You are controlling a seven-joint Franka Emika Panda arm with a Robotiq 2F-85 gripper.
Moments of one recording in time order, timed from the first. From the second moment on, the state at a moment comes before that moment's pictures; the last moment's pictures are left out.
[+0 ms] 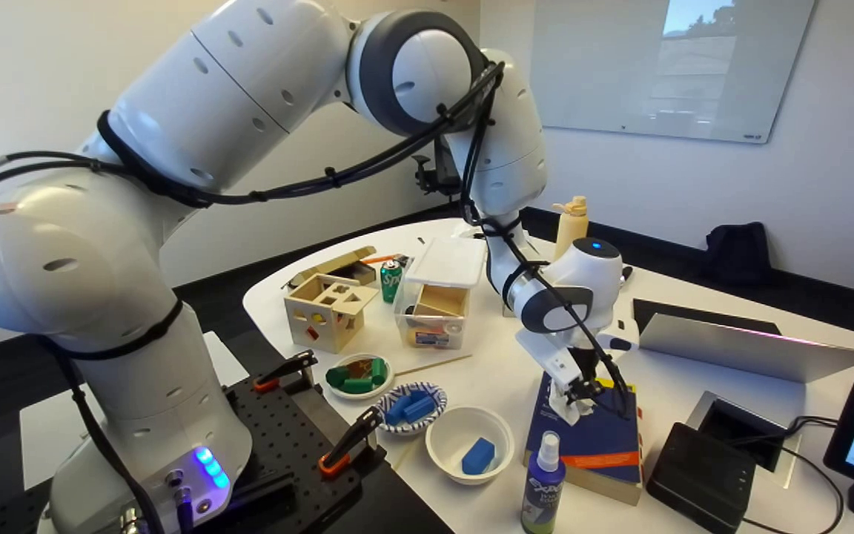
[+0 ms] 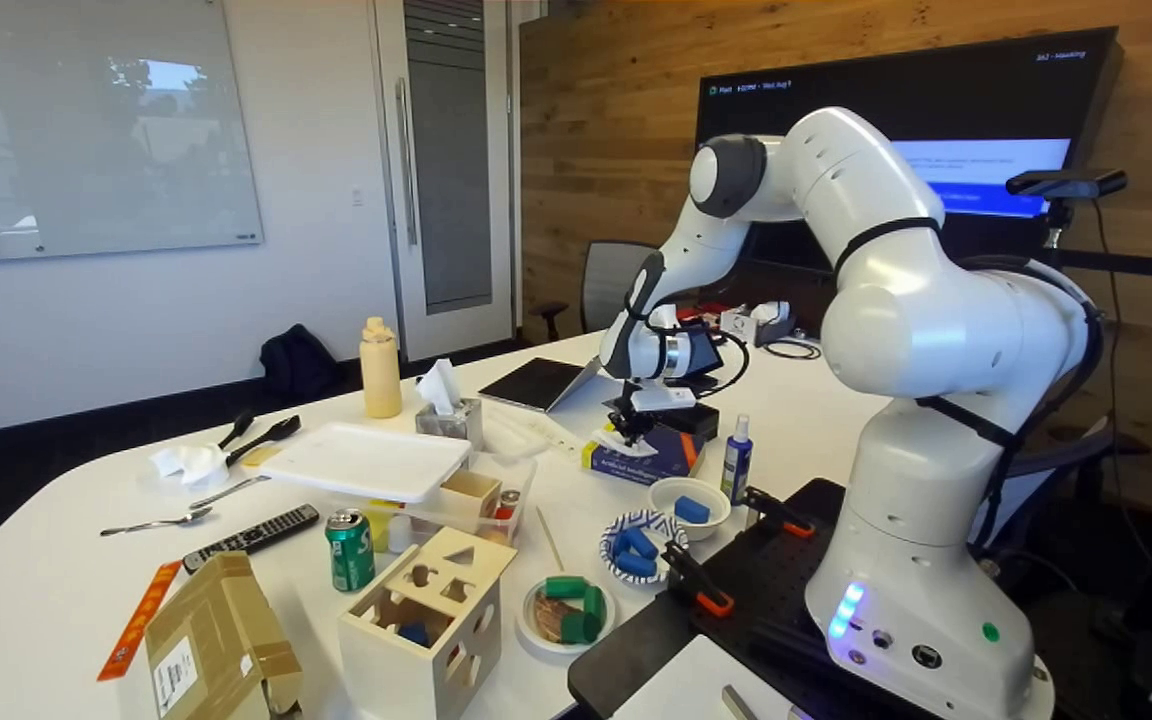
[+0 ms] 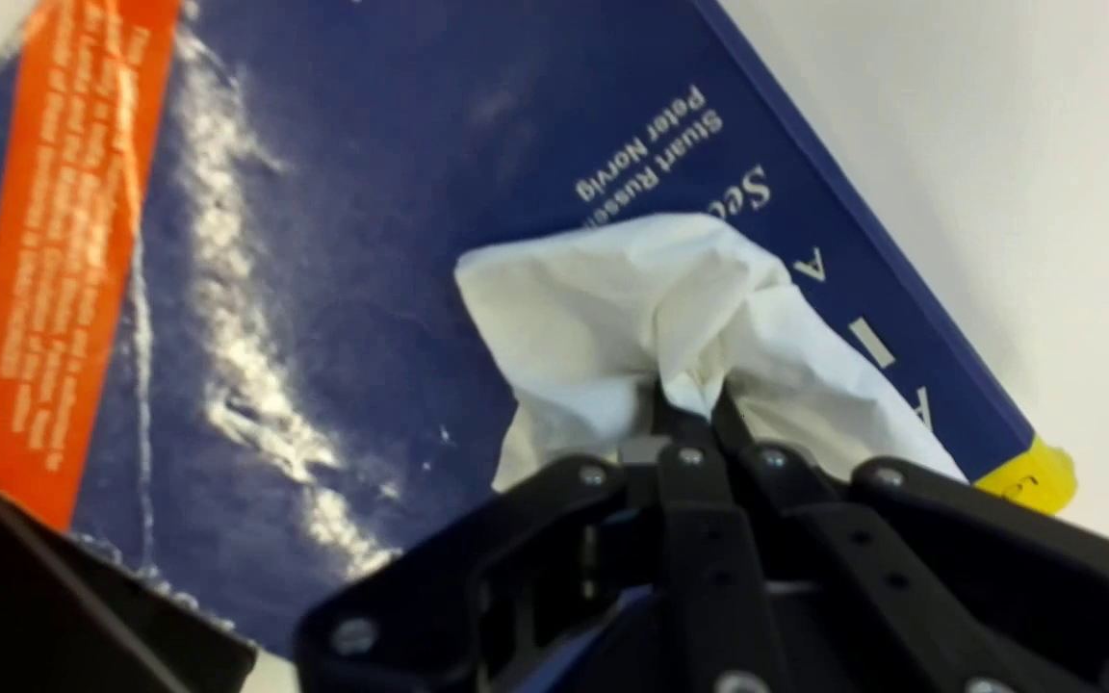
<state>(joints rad) -0.45 0.93 0.02 -1.83 0.11 2.86 -0.17</state>
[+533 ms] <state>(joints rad) -0.47 0.85 -0.03 -1.99 0.11 2.87 -0.16</state>
